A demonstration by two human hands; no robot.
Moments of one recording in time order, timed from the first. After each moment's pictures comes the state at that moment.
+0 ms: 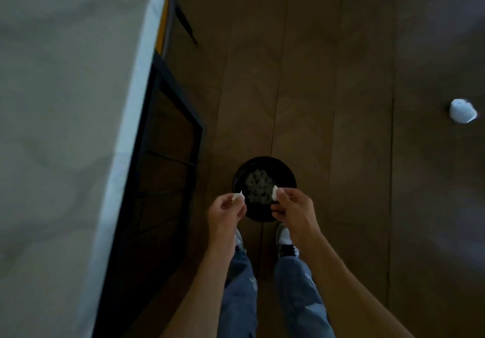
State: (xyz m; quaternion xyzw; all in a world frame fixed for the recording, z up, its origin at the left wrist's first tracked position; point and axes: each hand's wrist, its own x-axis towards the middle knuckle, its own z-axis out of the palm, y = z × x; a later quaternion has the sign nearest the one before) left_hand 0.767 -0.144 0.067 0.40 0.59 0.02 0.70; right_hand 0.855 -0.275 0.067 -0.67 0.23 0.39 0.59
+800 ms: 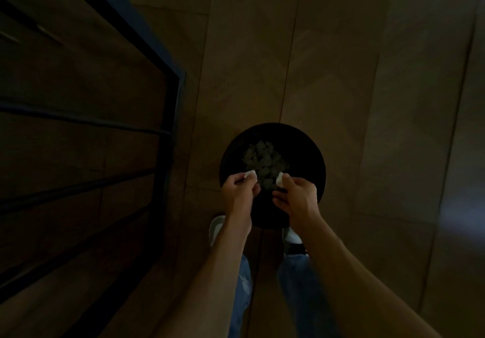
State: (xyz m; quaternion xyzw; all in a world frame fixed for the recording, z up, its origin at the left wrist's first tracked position) left_hand 0.809 -0.177 -0.221 0.36 0.66 -0.01 0.66; right_hand 0.870 -0.276 -0.197 -0.67 0.36 0.40 0.51
